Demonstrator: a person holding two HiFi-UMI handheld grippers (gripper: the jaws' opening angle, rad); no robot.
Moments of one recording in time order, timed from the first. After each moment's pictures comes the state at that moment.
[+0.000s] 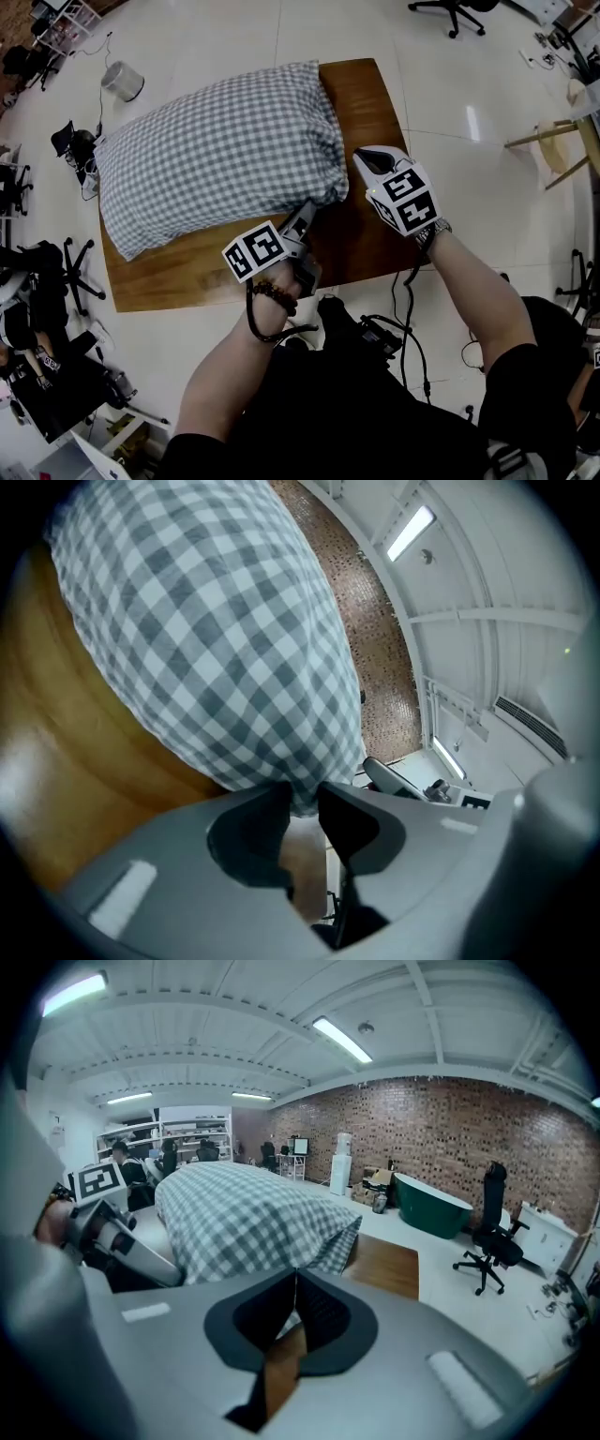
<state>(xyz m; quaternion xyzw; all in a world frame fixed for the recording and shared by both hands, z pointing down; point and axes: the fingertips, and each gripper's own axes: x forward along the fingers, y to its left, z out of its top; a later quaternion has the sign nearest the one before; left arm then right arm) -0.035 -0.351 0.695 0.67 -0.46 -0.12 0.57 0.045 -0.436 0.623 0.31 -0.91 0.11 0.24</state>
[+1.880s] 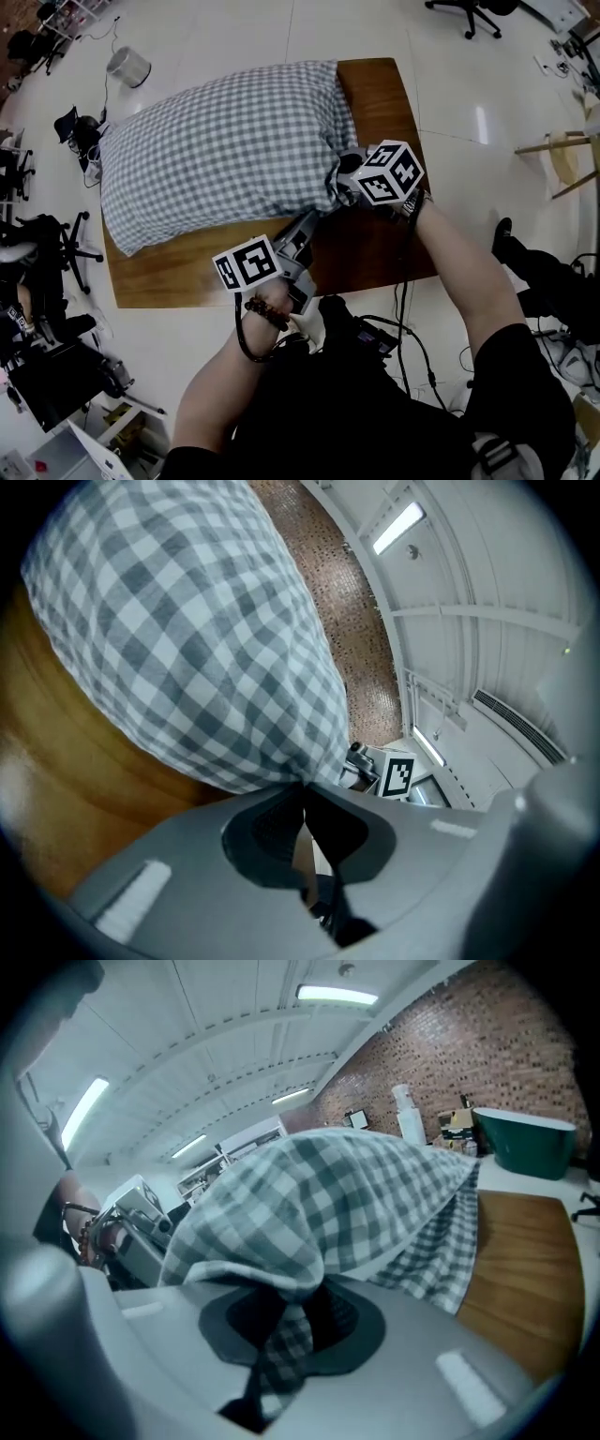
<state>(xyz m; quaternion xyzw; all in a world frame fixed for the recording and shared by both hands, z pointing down) -0.040 -0.363 0.660 0.72 -0.41 -0.13 0.55 -0.049 -0.430 0.692 0.04 -0.94 0.27 0.22</state>
